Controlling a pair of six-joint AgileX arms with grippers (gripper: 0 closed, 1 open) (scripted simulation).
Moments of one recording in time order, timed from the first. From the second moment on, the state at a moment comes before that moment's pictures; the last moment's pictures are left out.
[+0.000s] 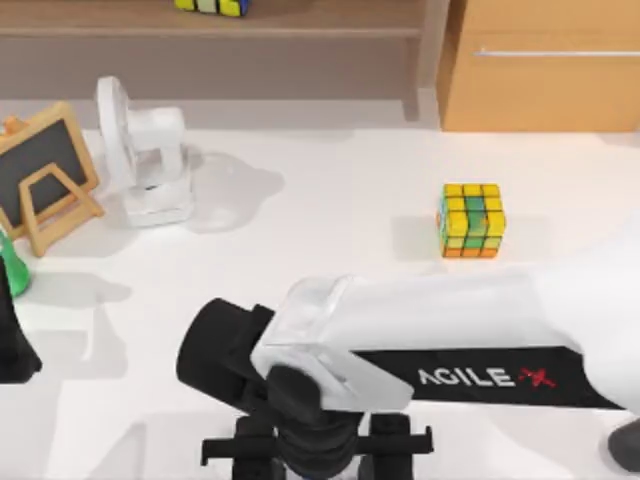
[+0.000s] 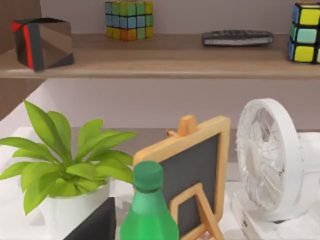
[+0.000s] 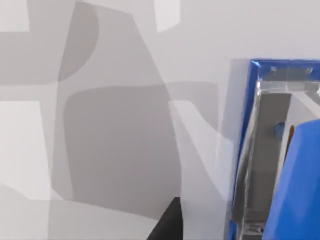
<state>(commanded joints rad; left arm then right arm) 0.00 0.00 0.00 0.00 0.00 0.00 1.10 2.09 1.35 -0.82 0.01 1.11</state>
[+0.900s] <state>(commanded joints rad) 0.00 0.00 0.00 0.00 0.00 0.00 1.10 2.06 1.37 -0.87 0.02 1.09</state>
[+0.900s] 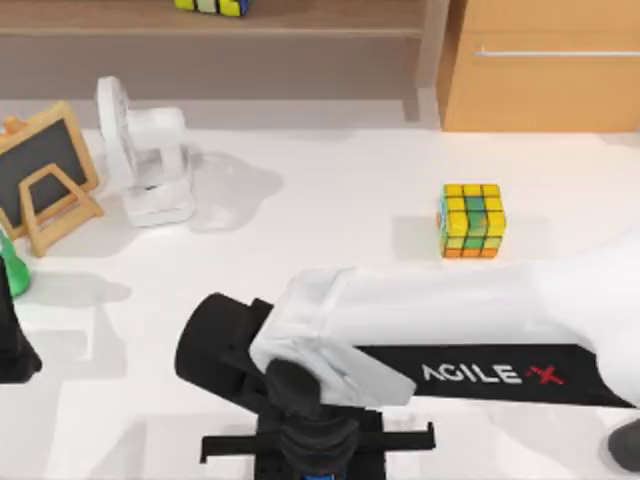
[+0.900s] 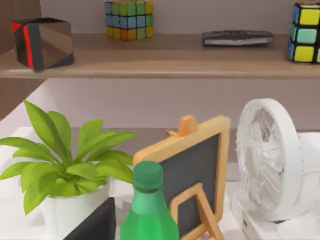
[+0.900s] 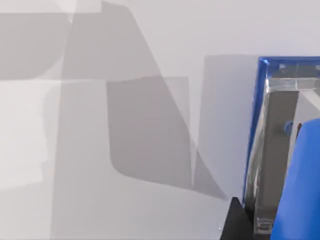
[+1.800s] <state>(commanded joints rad) 0.00 0.00 0.00 0.00 0.00 0.00 0.90 1.90 1.45 -0.92 -0.05 0.89</state>
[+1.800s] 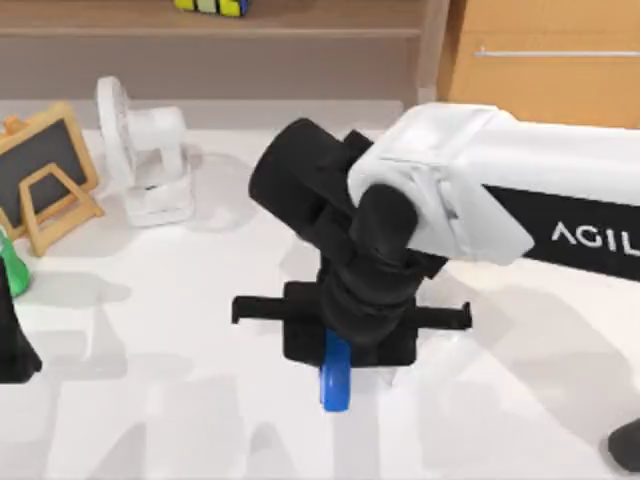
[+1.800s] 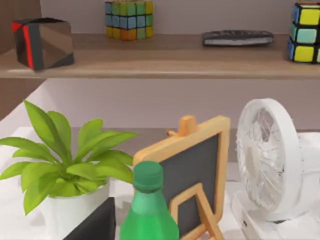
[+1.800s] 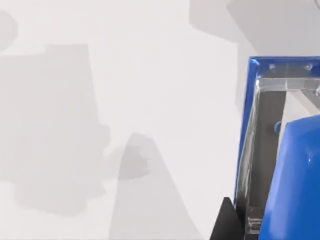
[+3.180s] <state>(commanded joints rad) 0.00 0.00 0.00 0.00 0.00 0.00 0.10 1.92 1.37 -0.93 -0.06 0.11</state>
